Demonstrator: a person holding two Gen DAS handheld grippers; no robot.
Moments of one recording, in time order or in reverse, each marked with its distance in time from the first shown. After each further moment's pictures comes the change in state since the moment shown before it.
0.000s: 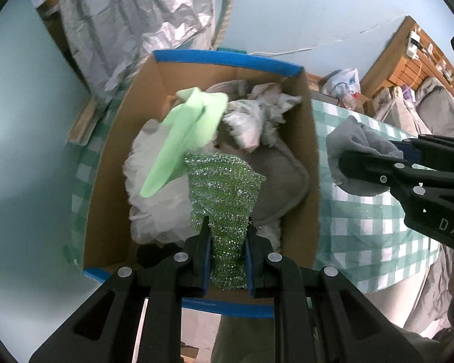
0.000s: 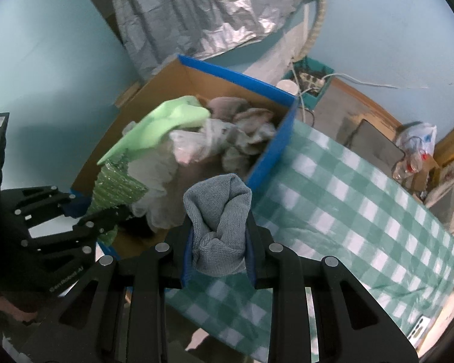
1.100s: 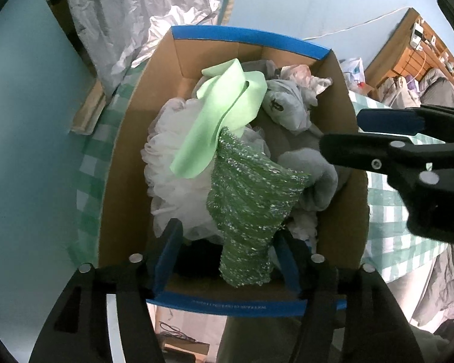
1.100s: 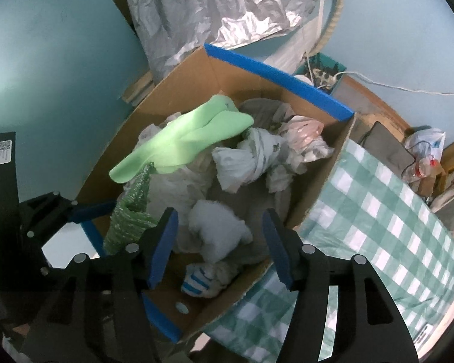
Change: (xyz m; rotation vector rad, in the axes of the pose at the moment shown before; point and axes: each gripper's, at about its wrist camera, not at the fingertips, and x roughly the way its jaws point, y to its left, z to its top) left arm 0.019 0.036 -0.007 0.028 0.042 0.000; right arm 0.031 0.036 0.023 0.006 0.030 -0.005
